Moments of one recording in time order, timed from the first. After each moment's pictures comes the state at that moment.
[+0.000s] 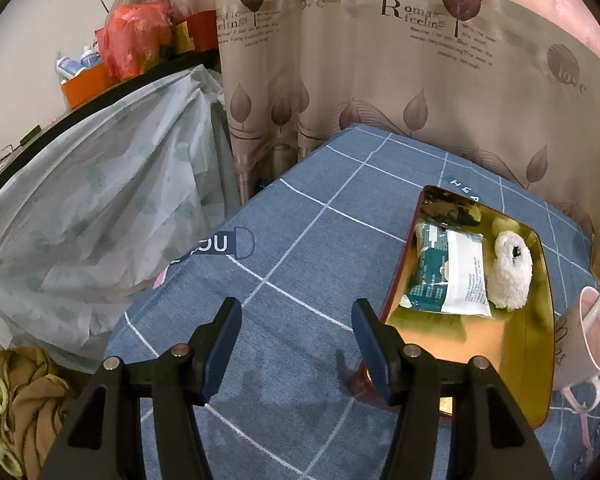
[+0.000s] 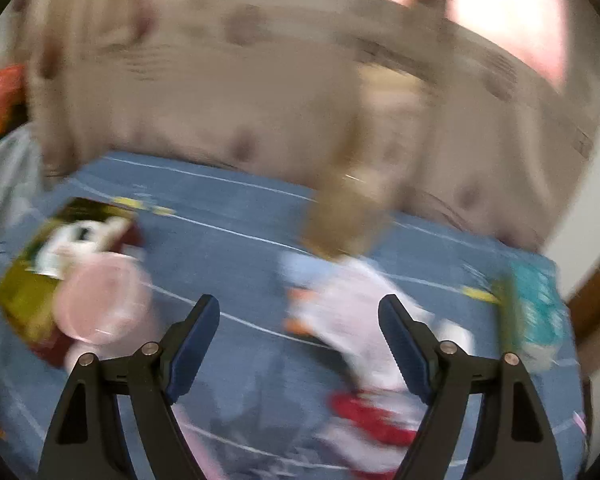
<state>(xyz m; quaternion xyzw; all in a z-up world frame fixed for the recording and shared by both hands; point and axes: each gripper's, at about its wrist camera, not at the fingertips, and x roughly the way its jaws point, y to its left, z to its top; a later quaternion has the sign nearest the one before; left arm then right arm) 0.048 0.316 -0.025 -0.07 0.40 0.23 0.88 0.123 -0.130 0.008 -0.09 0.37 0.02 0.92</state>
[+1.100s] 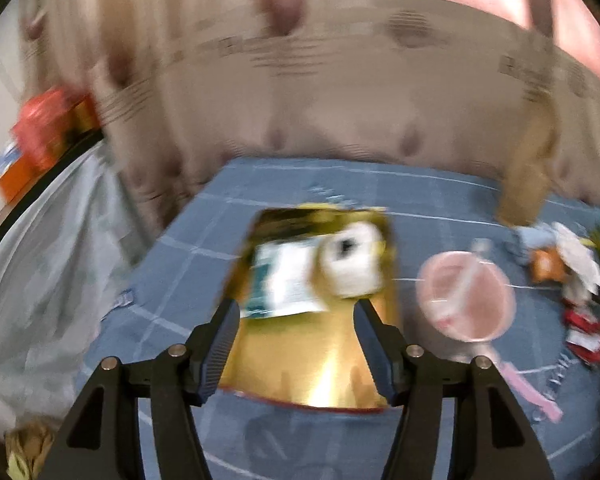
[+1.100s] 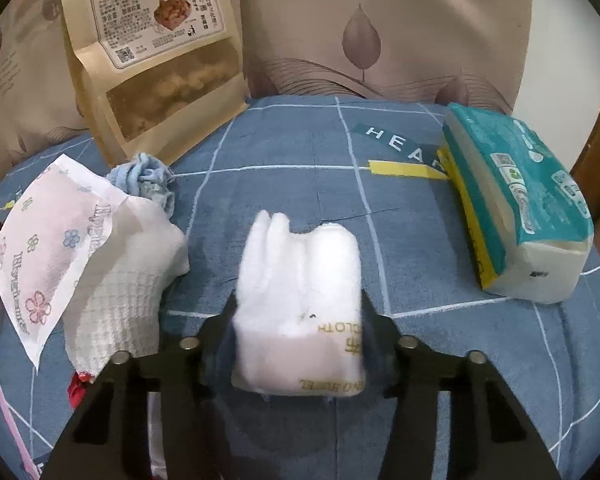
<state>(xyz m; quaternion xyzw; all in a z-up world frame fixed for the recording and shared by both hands) 0.065 0.161 0.018 0.03 0.39 0.08 0.92 0.169 -0.302 -0.105 0.02 0.45 -0.05 0.89</state>
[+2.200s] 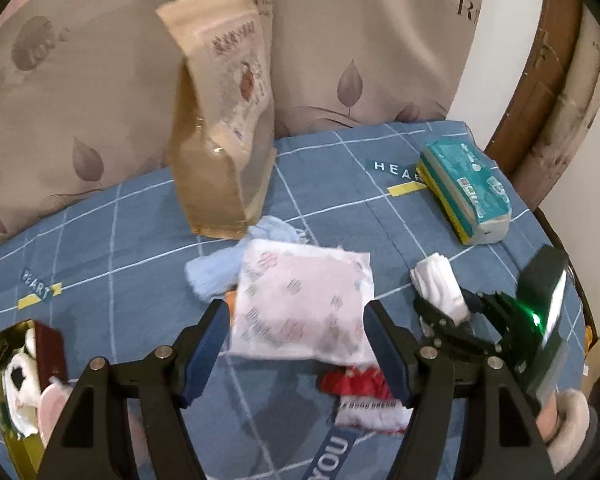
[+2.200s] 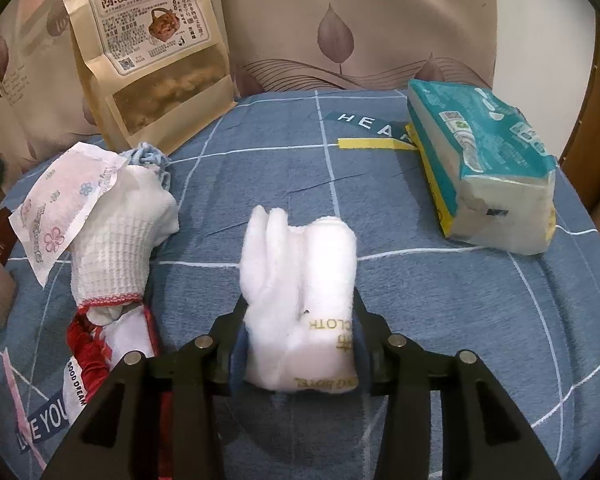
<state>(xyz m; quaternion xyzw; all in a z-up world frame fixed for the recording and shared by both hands) 0.186 -0.142 -0.008 0.09 0.47 -0.22 0.85 0.131 -0.324 -0.100 0.05 0.45 -0.05 0.89</state>
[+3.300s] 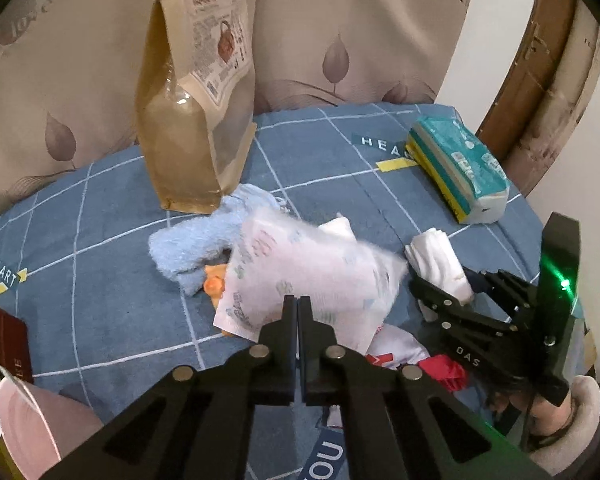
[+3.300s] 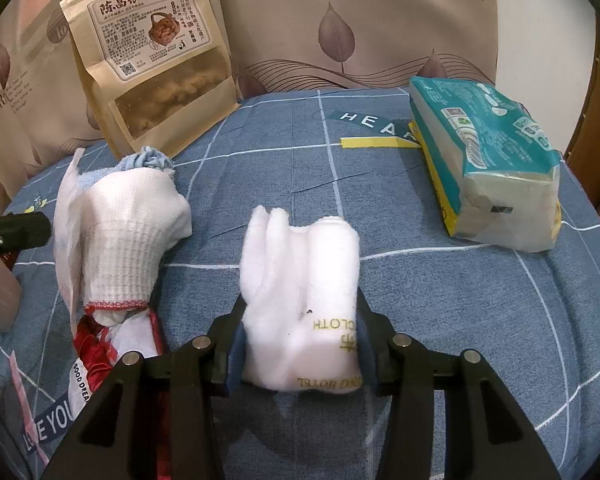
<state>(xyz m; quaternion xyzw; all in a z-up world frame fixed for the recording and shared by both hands) 0.180 -0.139 -0.040 0.07 0.48 -0.25 0.84 0.130 -0.324 -0.099 0.06 0.44 -0.04 0.89</state>
